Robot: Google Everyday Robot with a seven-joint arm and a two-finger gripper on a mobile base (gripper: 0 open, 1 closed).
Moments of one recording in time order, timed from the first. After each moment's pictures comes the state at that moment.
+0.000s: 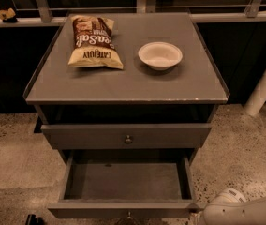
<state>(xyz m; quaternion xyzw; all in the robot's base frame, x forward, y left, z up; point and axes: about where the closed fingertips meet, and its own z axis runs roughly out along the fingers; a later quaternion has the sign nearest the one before) 0.286 -0.246 0.369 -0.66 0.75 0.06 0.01</state>
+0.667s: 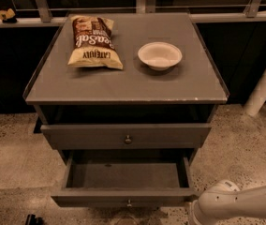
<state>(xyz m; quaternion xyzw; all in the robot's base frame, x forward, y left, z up) 0.329 -0.231 0.355 -0.63 0.77 0.08 0.03</state>
